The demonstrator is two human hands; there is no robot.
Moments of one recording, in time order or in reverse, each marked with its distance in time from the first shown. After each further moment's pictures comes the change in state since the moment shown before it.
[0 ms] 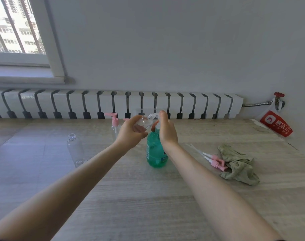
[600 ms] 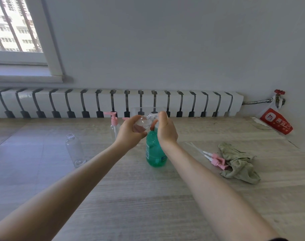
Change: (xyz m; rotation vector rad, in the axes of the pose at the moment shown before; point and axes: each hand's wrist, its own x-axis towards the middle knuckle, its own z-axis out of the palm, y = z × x) left_hand 0.001 -0.003 0.002 0.019 0.011 -0.003; right_hand 0.001 0.002 0.008 -0.101 0.035 -0.058
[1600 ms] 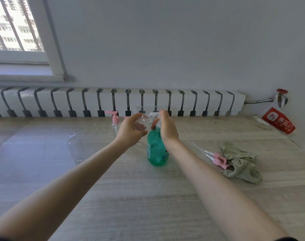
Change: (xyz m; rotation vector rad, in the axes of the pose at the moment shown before) left_hand -0.001 0.006 -0.004 0.019 -0.007 -0.010; right_hand 0.012 0.008 0.001 0.143 -0.119 0.034
